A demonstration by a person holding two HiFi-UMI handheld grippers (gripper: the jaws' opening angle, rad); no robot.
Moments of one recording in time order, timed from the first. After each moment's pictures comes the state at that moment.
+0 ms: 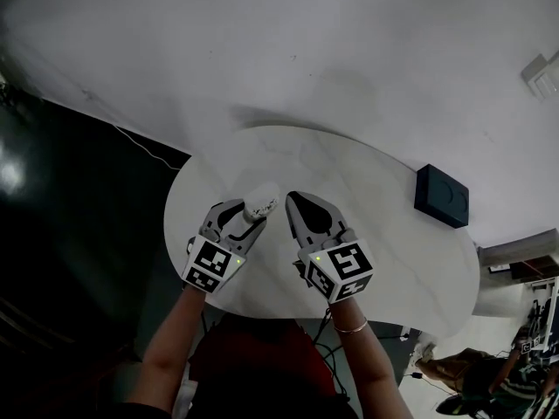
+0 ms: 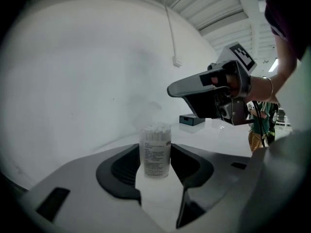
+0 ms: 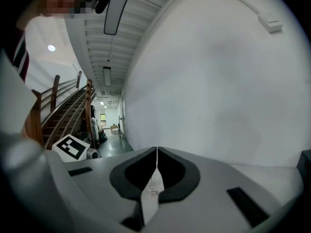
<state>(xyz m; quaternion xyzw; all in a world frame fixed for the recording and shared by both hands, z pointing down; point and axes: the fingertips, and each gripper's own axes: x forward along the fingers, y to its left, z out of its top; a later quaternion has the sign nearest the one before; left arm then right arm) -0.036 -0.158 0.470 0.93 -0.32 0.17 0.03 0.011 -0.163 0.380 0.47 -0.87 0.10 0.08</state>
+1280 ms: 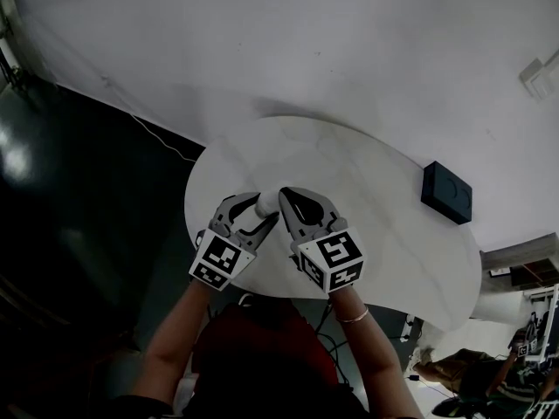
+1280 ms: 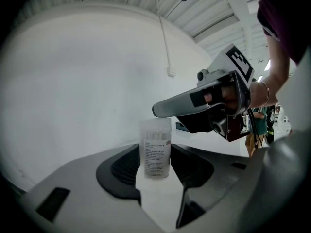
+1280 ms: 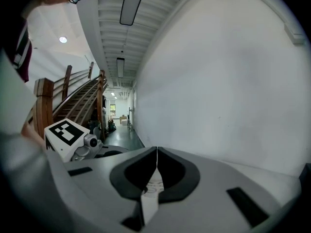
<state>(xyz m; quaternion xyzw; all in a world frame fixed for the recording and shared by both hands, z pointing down) -0.063 -0.106 0.436 0.94 -0.32 0.14 0.01 -0.054 -0.118 0.381 0.42 -0.89 0.08 0.13</state>
